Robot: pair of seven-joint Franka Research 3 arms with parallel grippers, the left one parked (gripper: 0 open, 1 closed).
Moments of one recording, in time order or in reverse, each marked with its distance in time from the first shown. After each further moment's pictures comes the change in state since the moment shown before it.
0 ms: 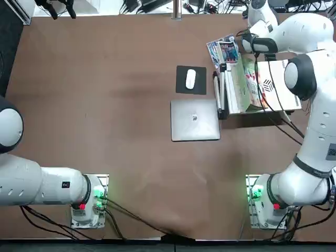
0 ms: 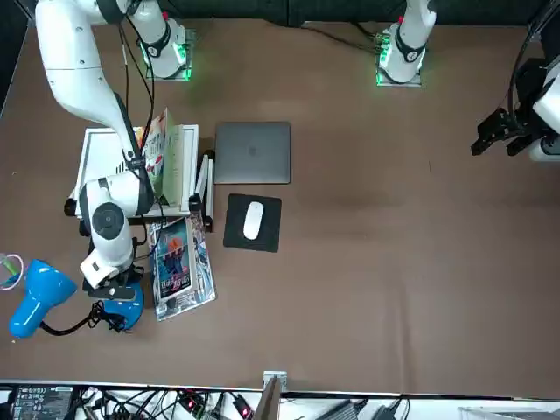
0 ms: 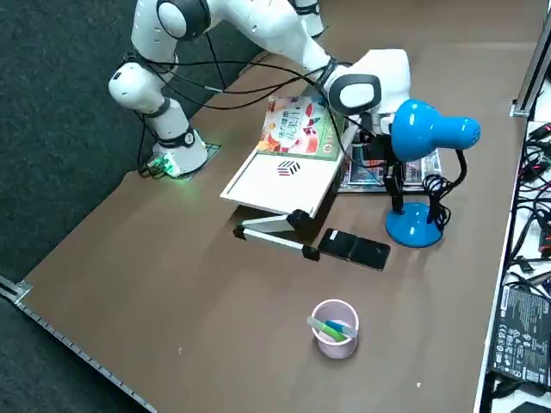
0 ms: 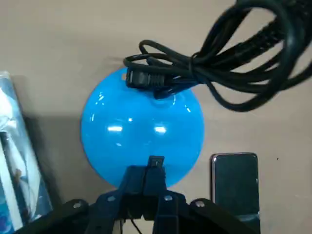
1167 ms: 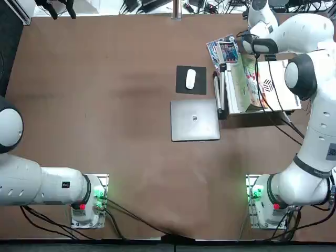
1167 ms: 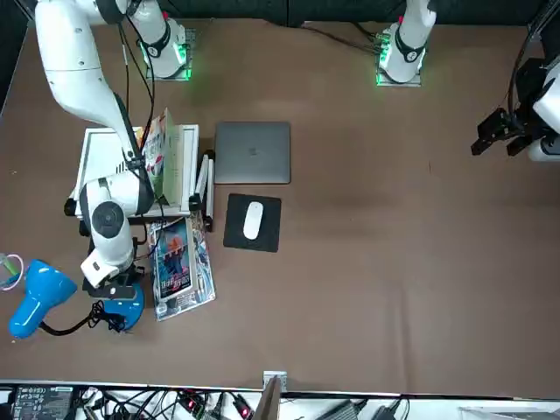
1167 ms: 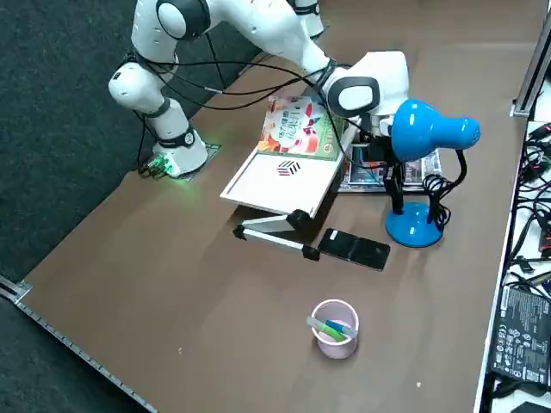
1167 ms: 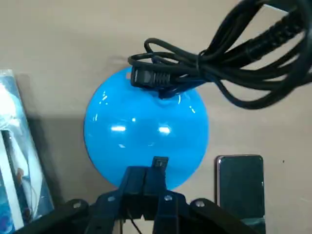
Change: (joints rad) arm -0.003 0.002 0.003 -0.012 0.000 0.026 -0.005
